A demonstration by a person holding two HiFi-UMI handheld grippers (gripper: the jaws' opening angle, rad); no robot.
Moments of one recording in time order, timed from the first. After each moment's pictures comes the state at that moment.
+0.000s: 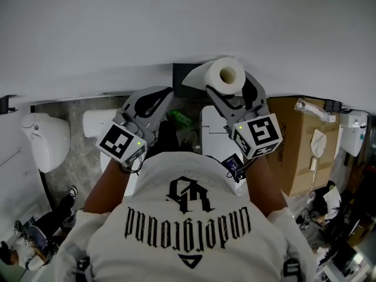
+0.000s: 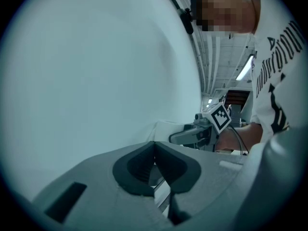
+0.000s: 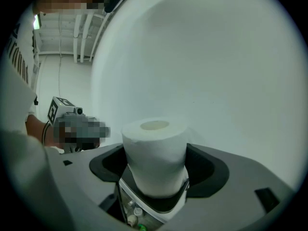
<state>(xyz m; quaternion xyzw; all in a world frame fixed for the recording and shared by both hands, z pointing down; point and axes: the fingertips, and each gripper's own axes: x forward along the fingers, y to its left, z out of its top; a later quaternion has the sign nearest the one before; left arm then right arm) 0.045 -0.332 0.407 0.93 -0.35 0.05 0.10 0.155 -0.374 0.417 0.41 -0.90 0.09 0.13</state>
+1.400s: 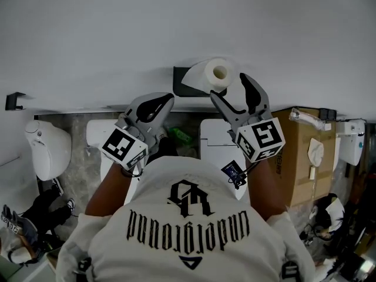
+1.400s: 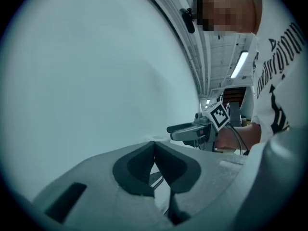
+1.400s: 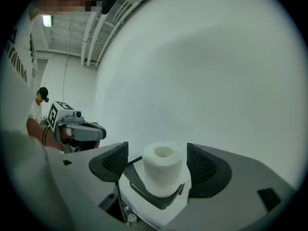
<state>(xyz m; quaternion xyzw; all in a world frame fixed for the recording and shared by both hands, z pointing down) 0.053 -0.285 0.357 0.93 -0.36 0.02 0.04 0.174 -0.332 0.357 0.41 -0.90 0.03 0.10</state>
